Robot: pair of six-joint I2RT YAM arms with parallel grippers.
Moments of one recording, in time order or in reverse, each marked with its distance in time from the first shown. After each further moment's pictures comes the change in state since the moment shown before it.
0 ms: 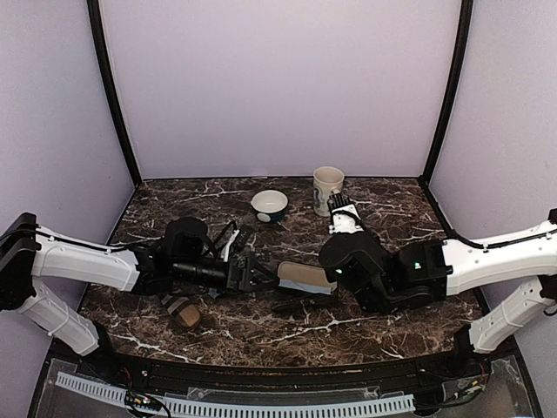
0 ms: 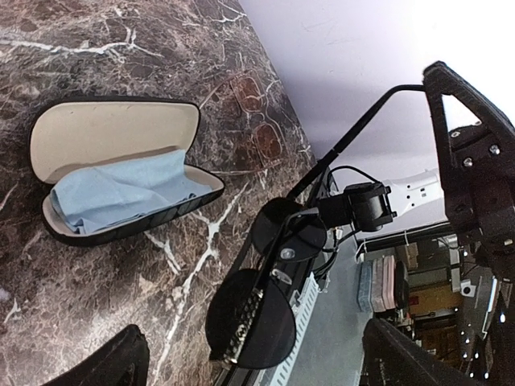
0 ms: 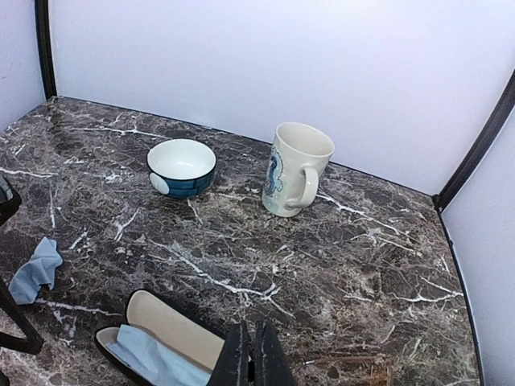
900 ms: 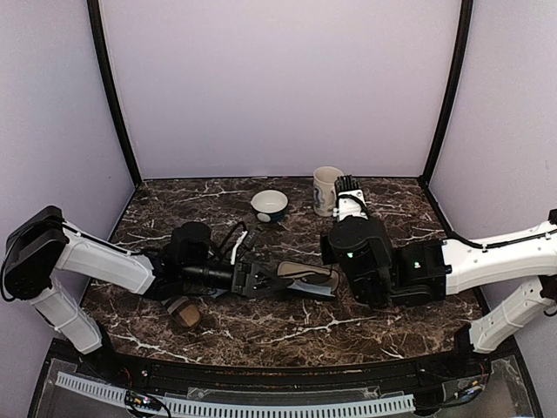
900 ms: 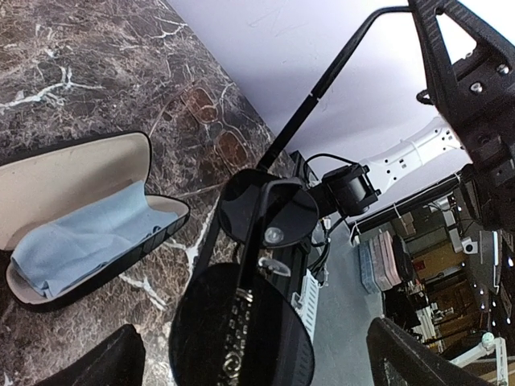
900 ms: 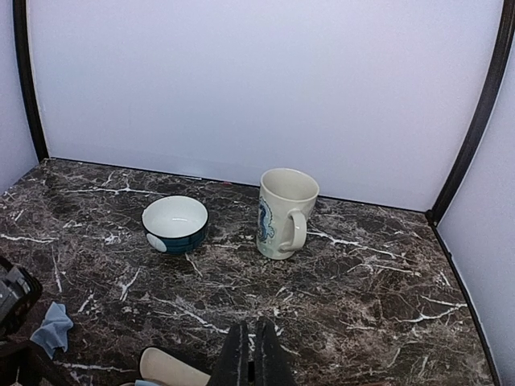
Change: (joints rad) left arm 0.008 0.135 -0.023 0.284 0.103 0.101; right arm -0.020 -0.004 -0.019 0.282 0.089 -0.135
